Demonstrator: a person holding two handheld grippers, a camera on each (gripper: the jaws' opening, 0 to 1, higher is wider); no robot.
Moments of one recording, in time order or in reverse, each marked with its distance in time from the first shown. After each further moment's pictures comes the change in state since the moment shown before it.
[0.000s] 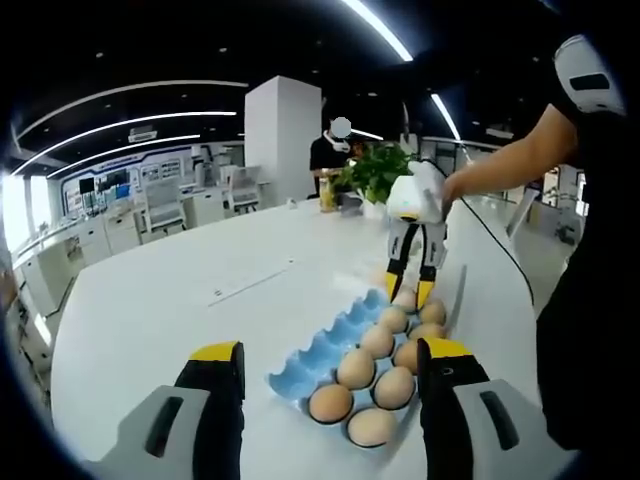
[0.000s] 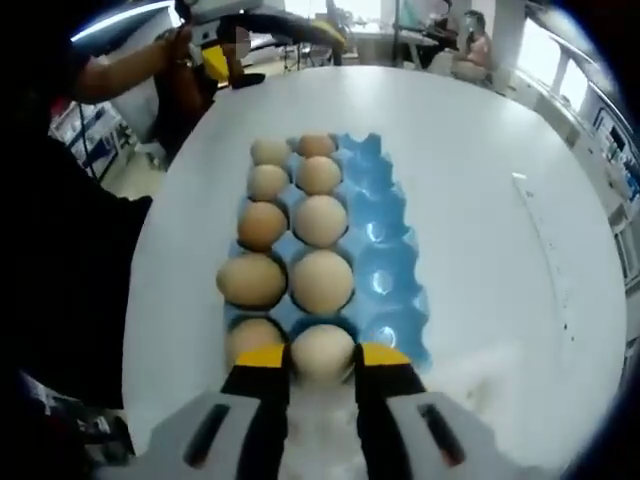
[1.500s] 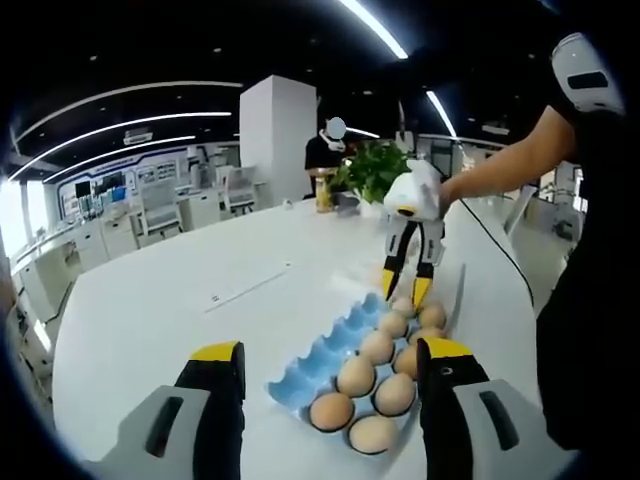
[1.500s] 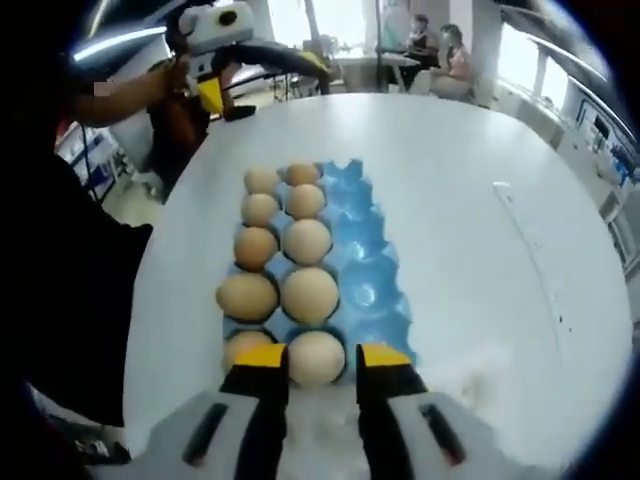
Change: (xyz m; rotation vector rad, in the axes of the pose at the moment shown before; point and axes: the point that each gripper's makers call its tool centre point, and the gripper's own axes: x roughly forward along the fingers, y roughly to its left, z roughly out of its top) left arm 0.005 -0.002 0.008 0.016 0.003 -0.013; right arm -0.019 -0.008 0.008 0.051 -0.148 -0.031
